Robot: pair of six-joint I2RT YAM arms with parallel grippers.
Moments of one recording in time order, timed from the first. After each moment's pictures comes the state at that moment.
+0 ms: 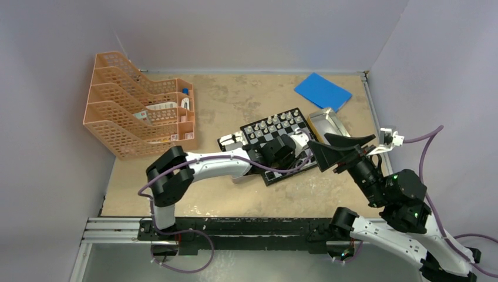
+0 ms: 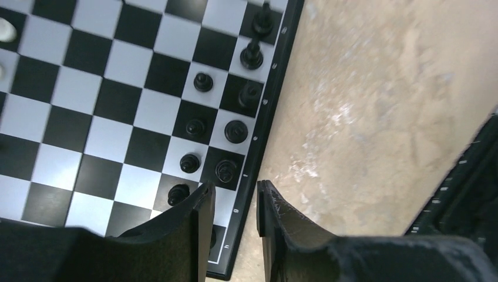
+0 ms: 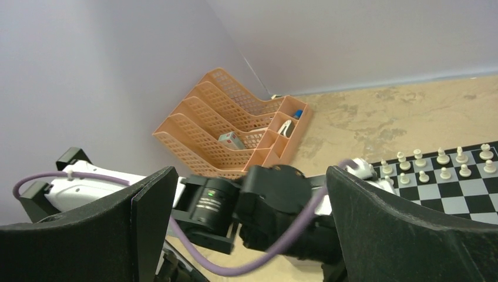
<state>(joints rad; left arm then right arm) -1.12 1.88 1.33 -0.19 -0.10 -0.19 1.01 0.36 0.87 -0.29 0.42 0.50</state>
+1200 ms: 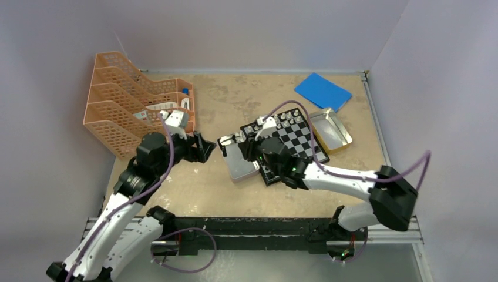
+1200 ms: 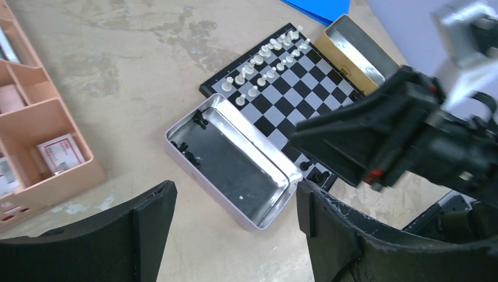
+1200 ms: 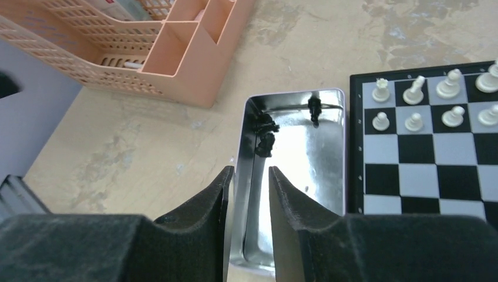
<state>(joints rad) -0.46 0.71 0.80 -0.40 0.12 -0.33 1.01 1.32 0.76 0.28 0.35 0.51</state>
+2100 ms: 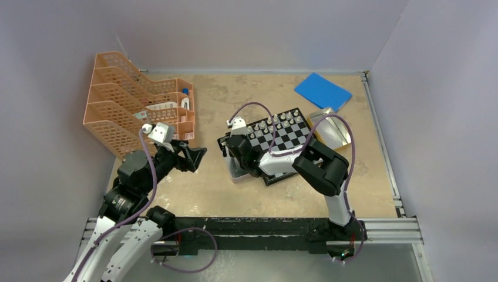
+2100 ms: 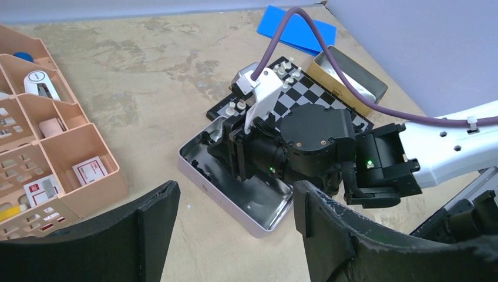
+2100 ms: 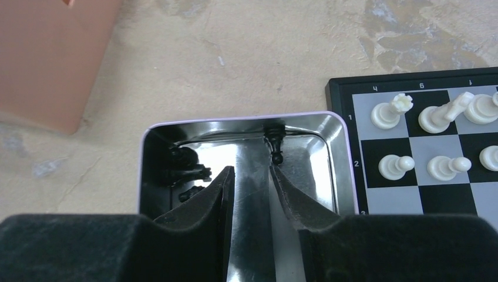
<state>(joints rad) -0.46 0.44 0.75 -0.45 0.09 -0.26 0.99 2.00 1.09 0.42 0.55 0.36</state>
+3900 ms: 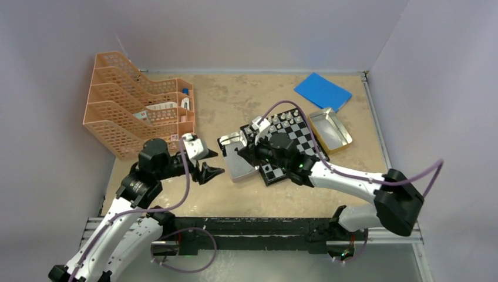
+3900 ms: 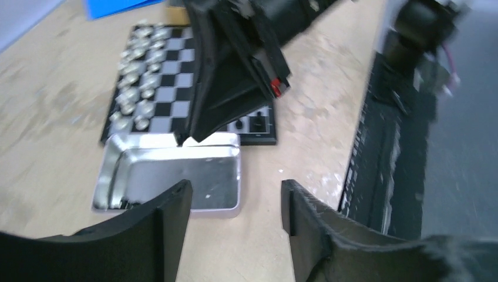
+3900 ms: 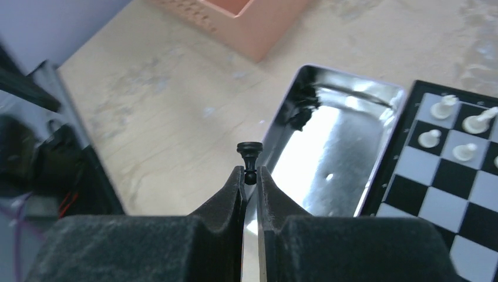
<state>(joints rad) -0.46 0.59 0.69 -0.36 0.62 0.12 0.93 1.36 0.77 0.29 -0.03 0.30</state>
